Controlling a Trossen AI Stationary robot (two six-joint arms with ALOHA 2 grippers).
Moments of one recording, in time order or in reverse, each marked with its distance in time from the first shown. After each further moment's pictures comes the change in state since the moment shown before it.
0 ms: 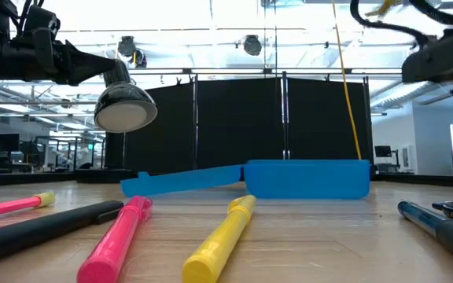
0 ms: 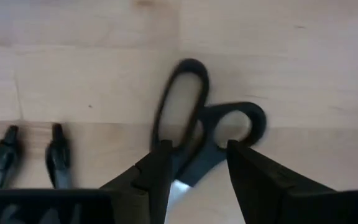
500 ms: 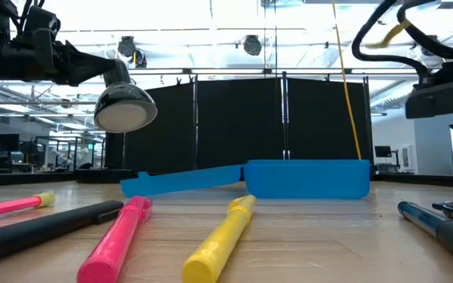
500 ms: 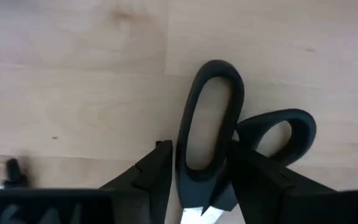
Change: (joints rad) left arm 0.000 0.000 0.000 -0.004 0.000 0.000; right arm -0.013 -0.003 -0.117 0.089 0.000 -0.060
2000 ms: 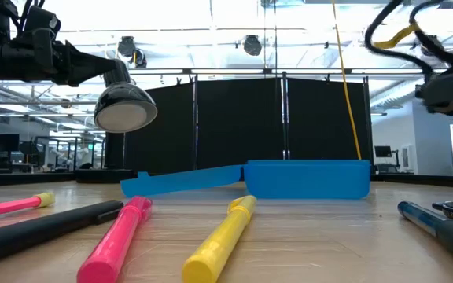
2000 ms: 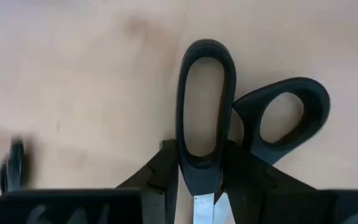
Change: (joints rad) left arm 0.000 0.000 0.000 -0.002 0.003 -0.008; right arm 0.008 -0.153 -0.176 0.143 0.109 -0.162
